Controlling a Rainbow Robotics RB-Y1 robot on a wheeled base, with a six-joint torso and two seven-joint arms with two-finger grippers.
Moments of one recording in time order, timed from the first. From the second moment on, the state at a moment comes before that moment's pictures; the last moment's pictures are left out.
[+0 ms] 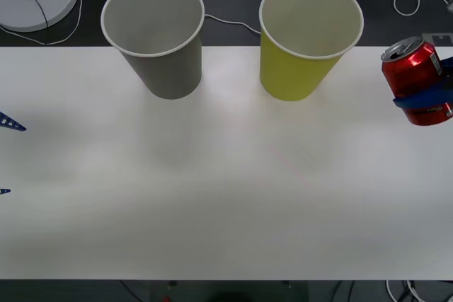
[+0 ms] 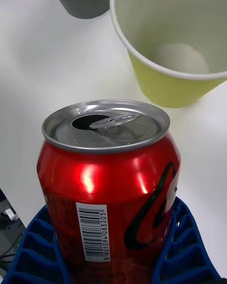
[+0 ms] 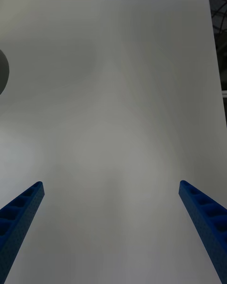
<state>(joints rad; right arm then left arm) -0.31 -1.18 -0.24 -2.03 1.57 -1.51 -1.21 -0.01 1.14 0.35 -1.68 -1.46 -1.57 -0.10</state>
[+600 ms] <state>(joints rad) -0.83 -1.23 0.20 -1.77 1.60 -1.51 -1.24 -0.01 1.14 0.35 -1.68 -1.46 -1.57 -0.10</state>
